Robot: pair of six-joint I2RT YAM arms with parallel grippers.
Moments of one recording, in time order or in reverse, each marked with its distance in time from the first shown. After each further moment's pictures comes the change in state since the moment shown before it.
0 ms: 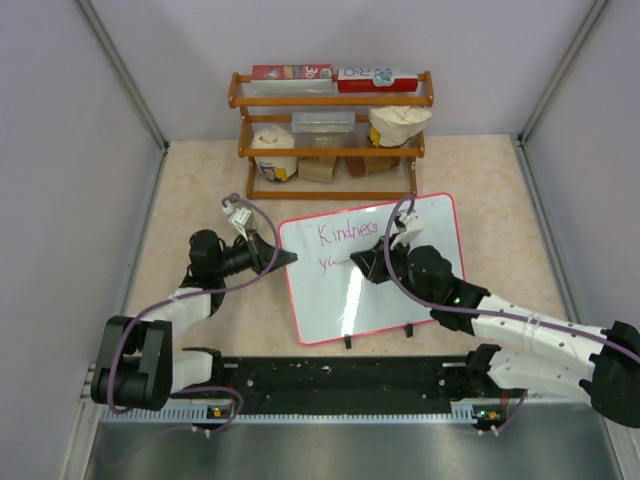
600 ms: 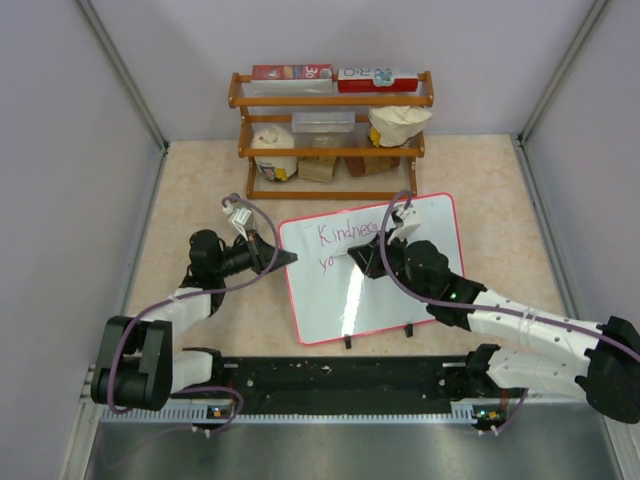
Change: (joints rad) left arm 0.000 0.000 0.000 -0.001 0.000 0.000; right arm -0.006 0.042 0.042 0.013 0.004 -0.009
